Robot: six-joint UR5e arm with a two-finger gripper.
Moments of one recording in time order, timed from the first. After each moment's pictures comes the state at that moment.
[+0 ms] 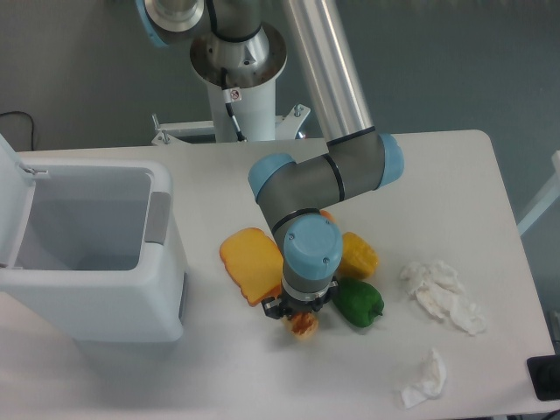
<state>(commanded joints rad) 2.41 -2.15 -1.52 -1.04 1.56 0.06</state>
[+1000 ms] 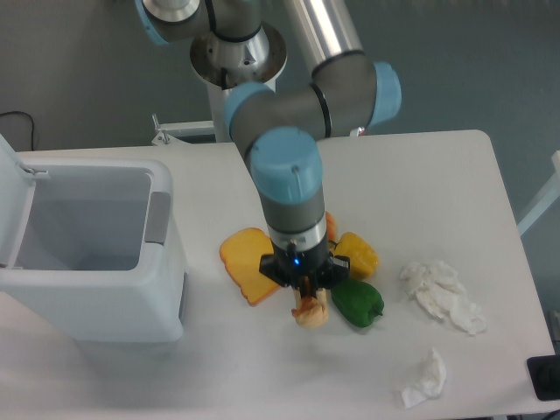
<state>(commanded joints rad) 2.36 -1.91 -1.49 -1.06 1.66 0.81</state>
